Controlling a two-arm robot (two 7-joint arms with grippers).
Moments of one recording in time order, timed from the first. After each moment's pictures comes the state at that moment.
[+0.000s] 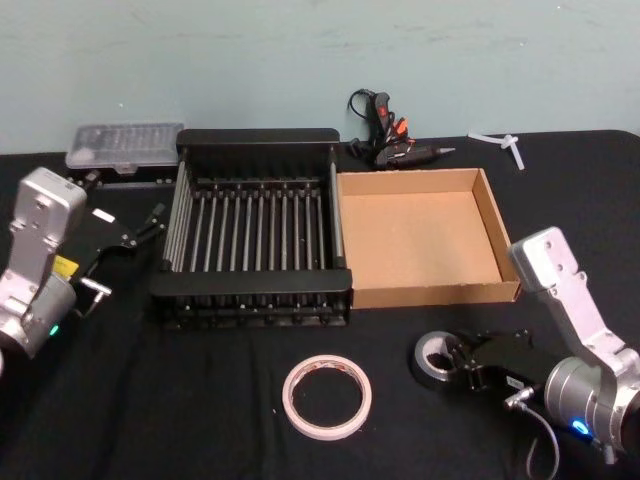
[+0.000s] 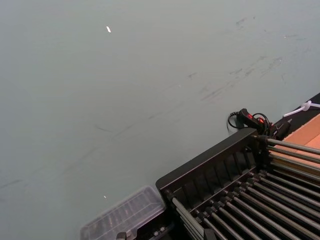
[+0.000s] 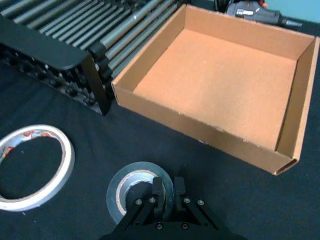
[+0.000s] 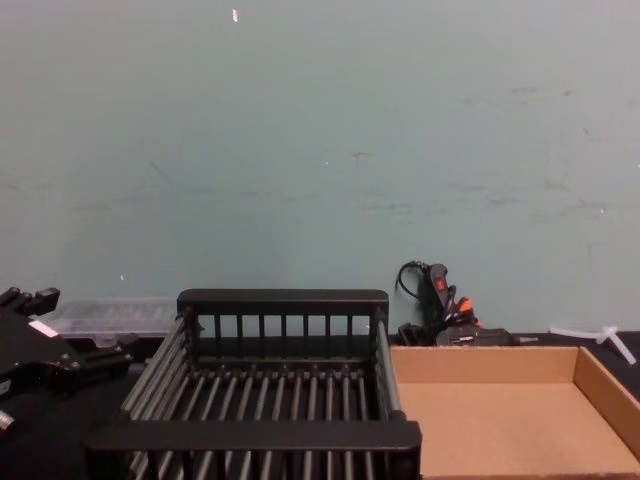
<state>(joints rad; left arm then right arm) -0.20 0.60 0.45 -1.41 -0.25 -0.12 0.03 -0.12 0.50 -0.28 -1.84 0.32 0.59 0.18</state>
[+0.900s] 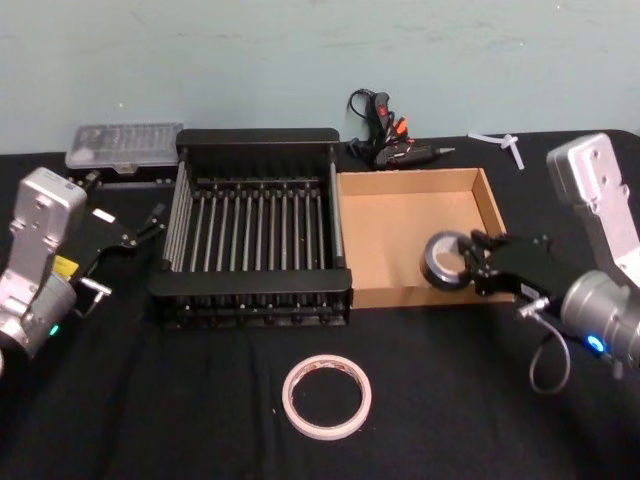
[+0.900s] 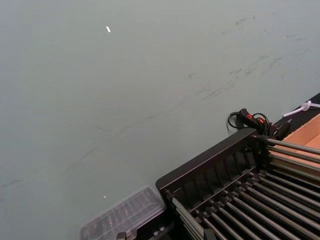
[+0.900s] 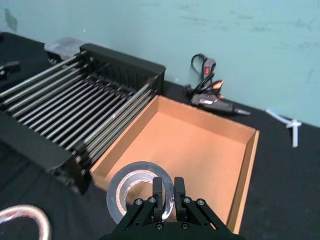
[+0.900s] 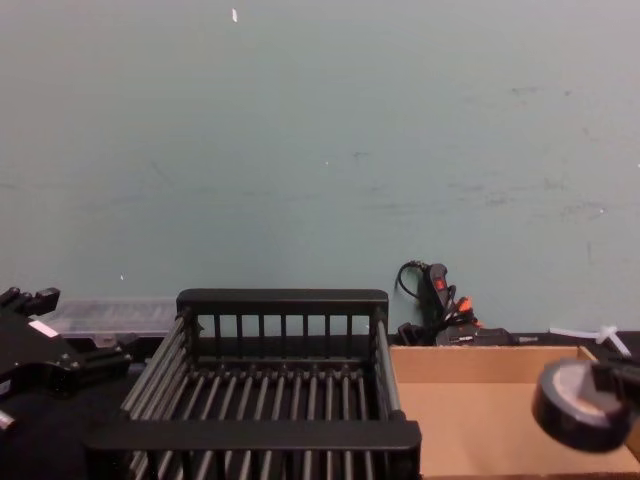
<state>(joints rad) -0.20 0.60 0.45 -1.41 -0.25 -0.12 0.03 -0.03 0.45 -0.19 -1.87 0.28 0.51 0.23</state>
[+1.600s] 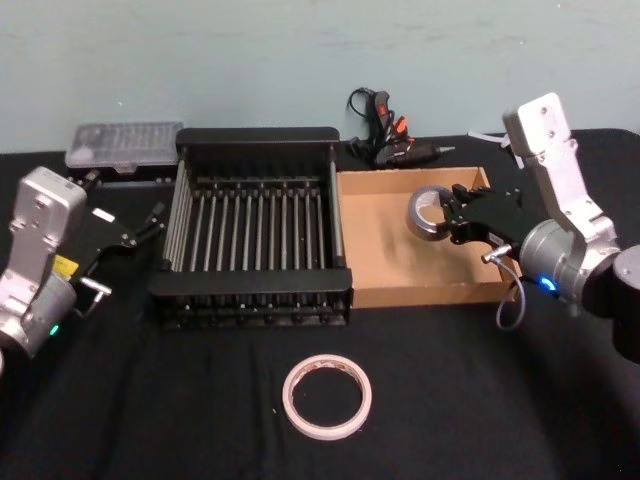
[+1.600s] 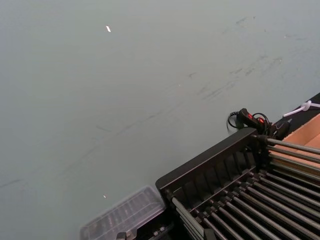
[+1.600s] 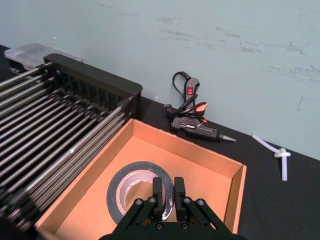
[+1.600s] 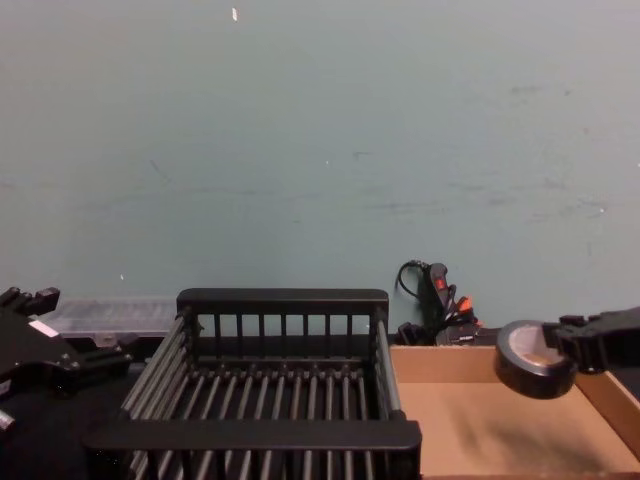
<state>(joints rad) -0.20 0.60 0.45 -1.41 -0.25 -0.12 0.03 0.20 0.35 -0.25 -1.61 0.17 0.44 0.23</state>
